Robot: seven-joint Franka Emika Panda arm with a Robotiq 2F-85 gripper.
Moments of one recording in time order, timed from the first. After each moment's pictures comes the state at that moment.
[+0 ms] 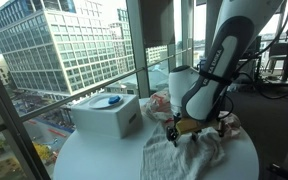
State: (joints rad) arm 0.15 0.34 -0.04 -2.43 -0.29 2.80 0.78
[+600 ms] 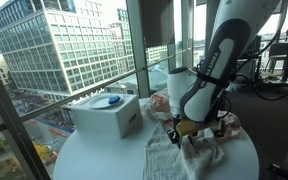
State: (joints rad) arm 0.20 0.35 -0.07 -2.42 -0.28 2.79 0.73
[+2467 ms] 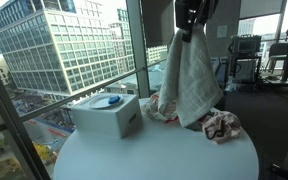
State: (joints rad) arm 0.19 -0.70 0.23 -2.39 -0.34 2.00 0.43
